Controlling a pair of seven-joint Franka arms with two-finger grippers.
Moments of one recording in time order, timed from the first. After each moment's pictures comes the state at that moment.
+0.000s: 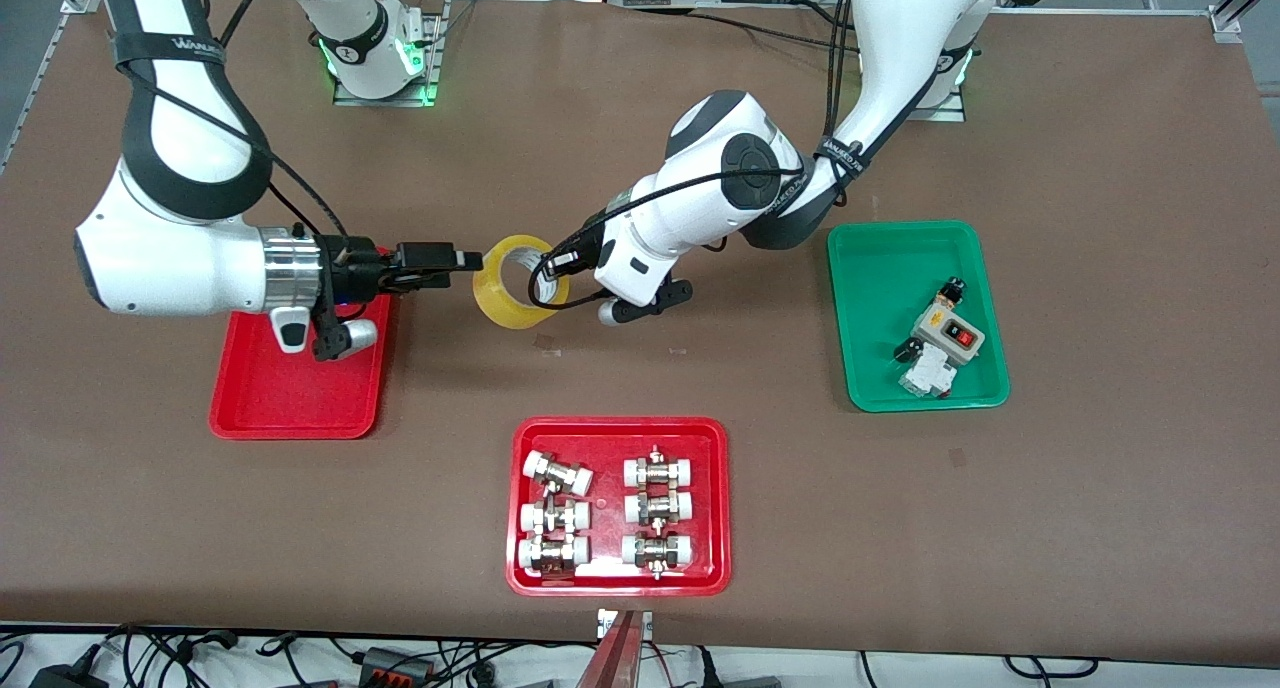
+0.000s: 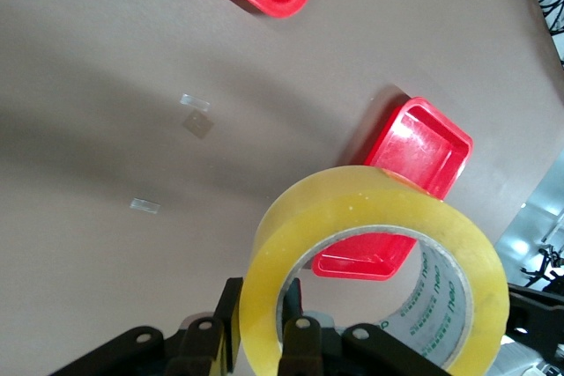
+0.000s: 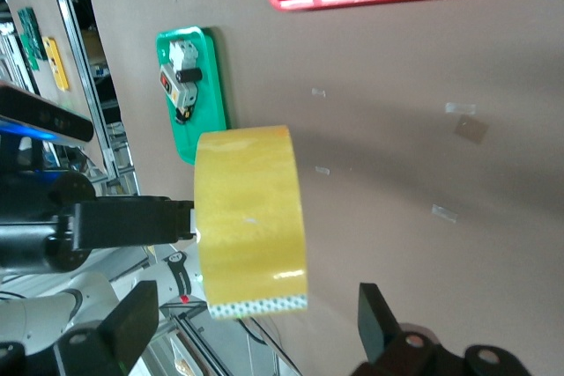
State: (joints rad) left arm -0.36 0.69 -0.54 -1.37 -0.32 2.39 -1.03; right arm 0.19 0.33 0.03 -1.70 0.89 1.75 -0.16
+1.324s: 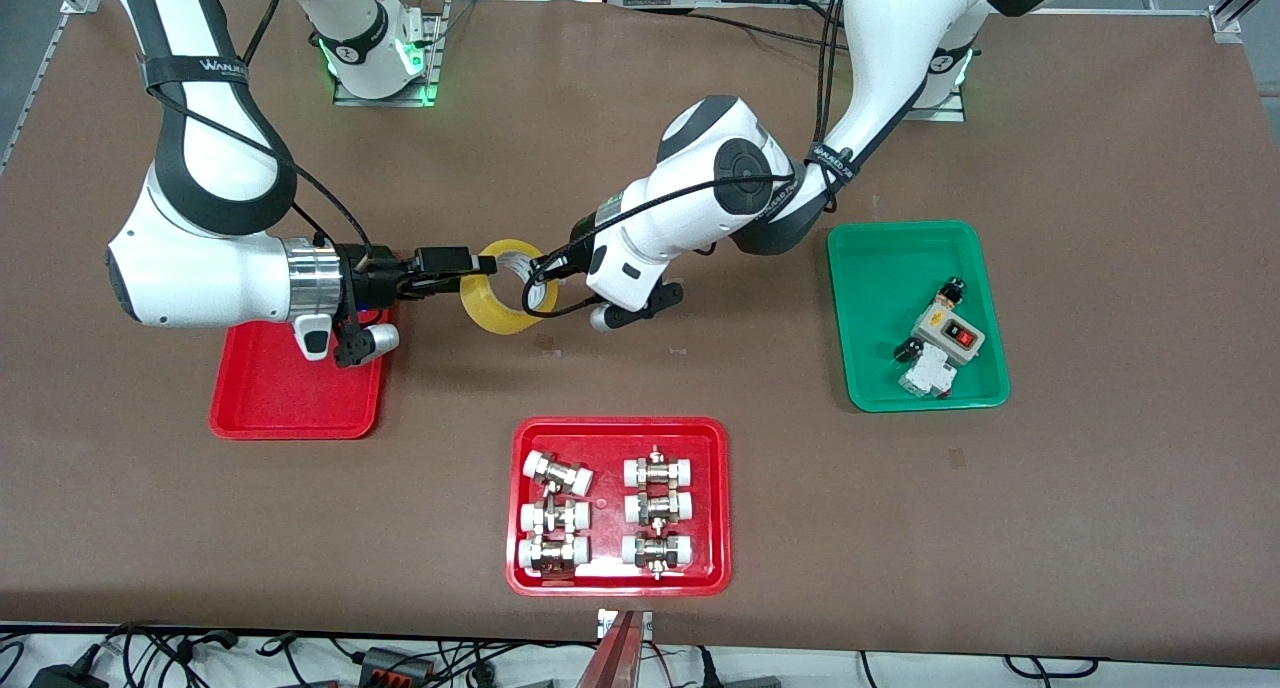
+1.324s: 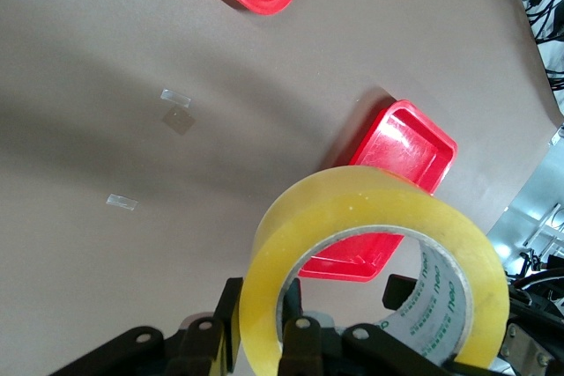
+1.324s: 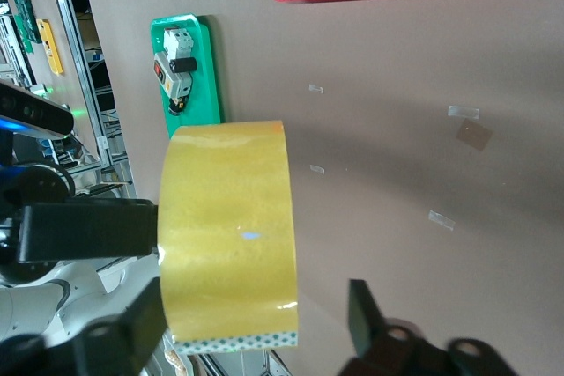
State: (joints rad) left arm -0.37 0.72 -0.54 -1.33 -0.32 2.39 -1.05; right arm 0.20 0.36 0.02 -1.69 0.89 1.75 -0.20
